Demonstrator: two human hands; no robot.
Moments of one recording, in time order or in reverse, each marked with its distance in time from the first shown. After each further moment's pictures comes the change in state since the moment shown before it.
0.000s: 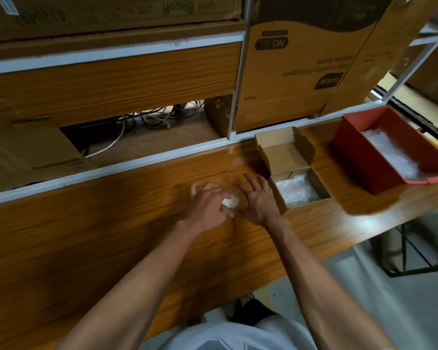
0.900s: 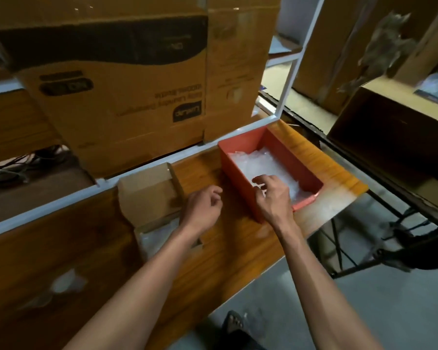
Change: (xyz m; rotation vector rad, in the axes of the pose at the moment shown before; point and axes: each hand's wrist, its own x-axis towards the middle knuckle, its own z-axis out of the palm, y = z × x) left_hand 0.258 0.341 0.074 -0.582 -0.004 -0.146; right_hand -0.053 0.406 -0.148 0.376 0.640 0.370
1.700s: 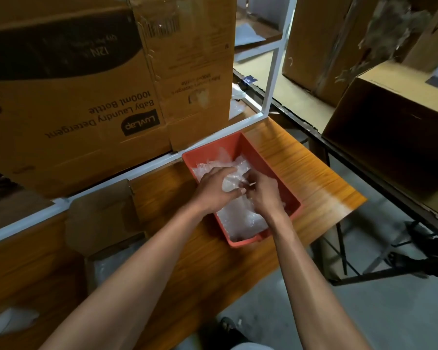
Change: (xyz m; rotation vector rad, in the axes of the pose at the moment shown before) left_hand 0.131 0.109 0.092 0.125 -0.151 0.120; right_hand 0.109 0.096 -0.024 0.250 -0.282 0.184
